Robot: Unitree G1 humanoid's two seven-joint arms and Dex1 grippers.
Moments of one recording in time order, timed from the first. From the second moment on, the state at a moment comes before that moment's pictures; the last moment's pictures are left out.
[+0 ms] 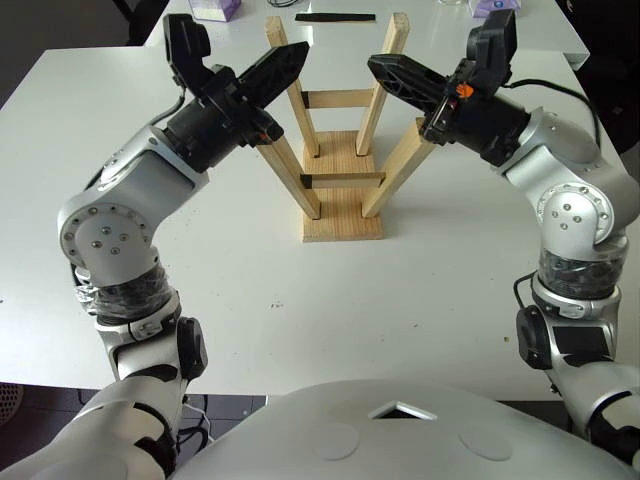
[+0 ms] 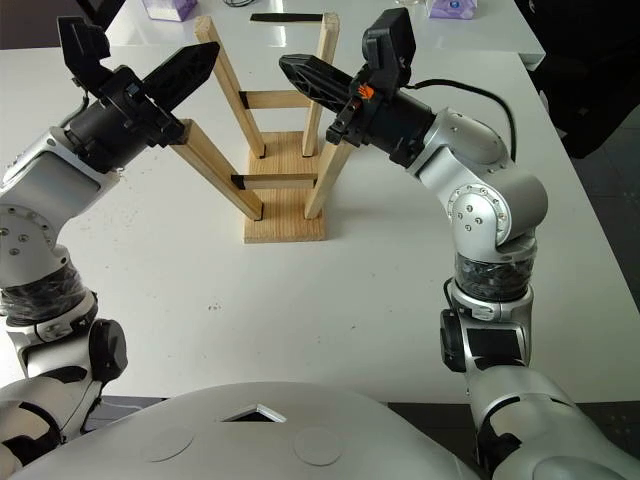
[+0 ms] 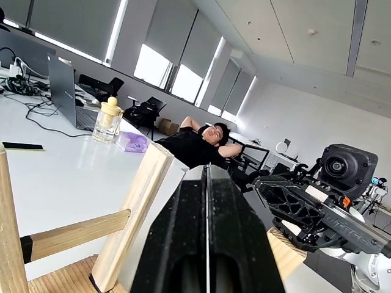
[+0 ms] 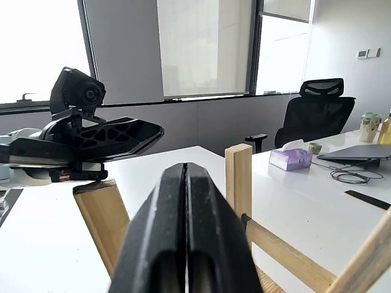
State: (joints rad) left arm -0.40 0.37 0.28 -0.41 -1.19 0.89 -0.23; right arm -0.52 -0.35 -0.02 -0.32 0.68 0.71 0.63
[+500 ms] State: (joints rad) left arm -0.45 0.47 0.60 -0.31 -1.29 0.69 -0.10; right arm -0.65 -0.39 -0.20 -0.14 0.79 0.73 0.53
